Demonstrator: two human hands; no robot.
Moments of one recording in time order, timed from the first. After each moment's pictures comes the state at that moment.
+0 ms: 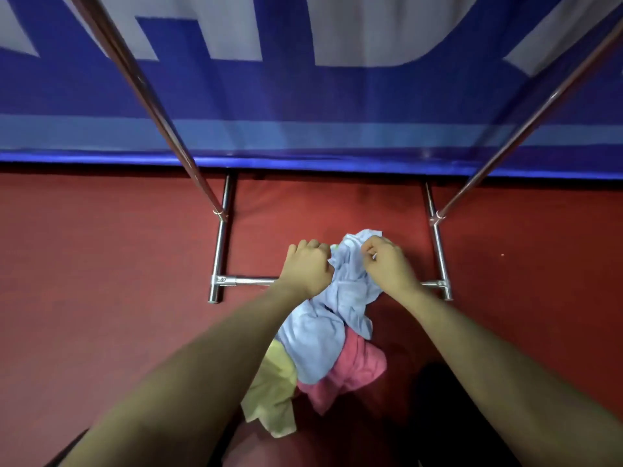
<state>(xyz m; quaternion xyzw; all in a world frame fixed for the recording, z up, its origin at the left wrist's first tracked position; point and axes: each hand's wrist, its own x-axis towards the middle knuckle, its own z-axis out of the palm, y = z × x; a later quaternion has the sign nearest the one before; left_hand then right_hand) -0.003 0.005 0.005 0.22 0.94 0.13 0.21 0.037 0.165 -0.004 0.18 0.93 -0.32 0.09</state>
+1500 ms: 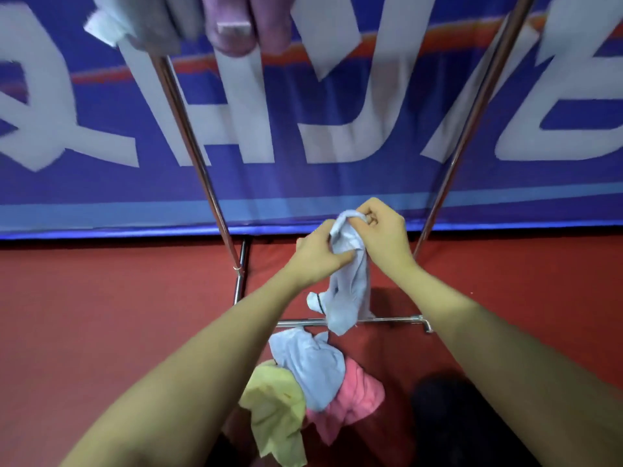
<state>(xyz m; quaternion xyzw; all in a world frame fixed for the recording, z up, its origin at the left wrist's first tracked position) 0.052 -0.006 0.210 0.21 0.85 0.46 0.16 0.078 0.127 0.216 0.12 0.84 -0.49 -0.20</state>
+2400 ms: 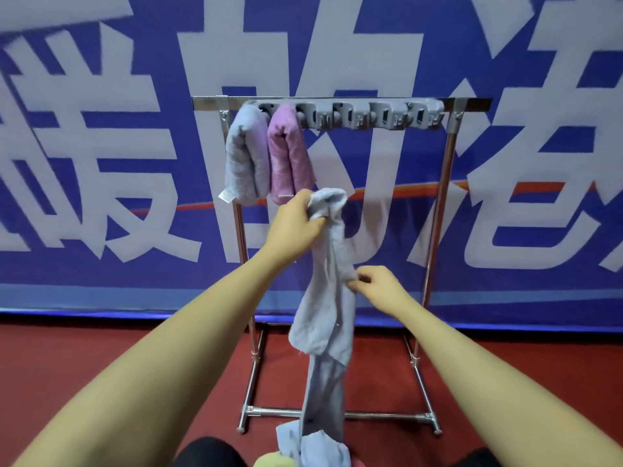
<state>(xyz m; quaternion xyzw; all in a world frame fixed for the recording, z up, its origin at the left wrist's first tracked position) 0.102 -0.059 0.447 0.25 0.84 0.46 -0.17 0.140 0.120 0.345 0.03 0.91 -0.40 -0.08</state>
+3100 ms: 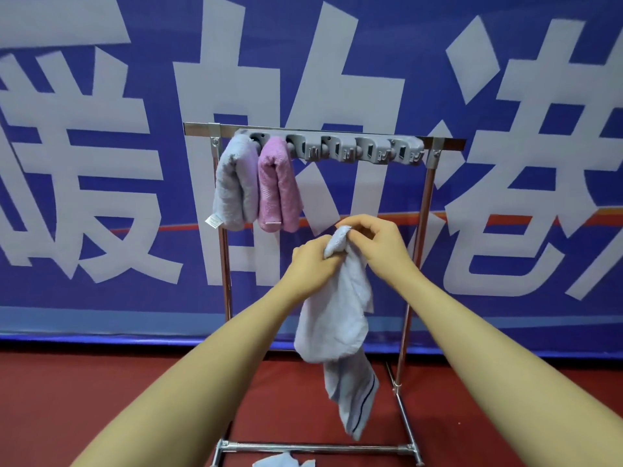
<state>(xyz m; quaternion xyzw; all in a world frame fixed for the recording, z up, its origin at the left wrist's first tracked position) 0.109 -0.022 0.440 0.30 0.83 0.46 -0.08 0.156 0.110 0.474 -0.11 0.81 -0.51 -0.26</state>
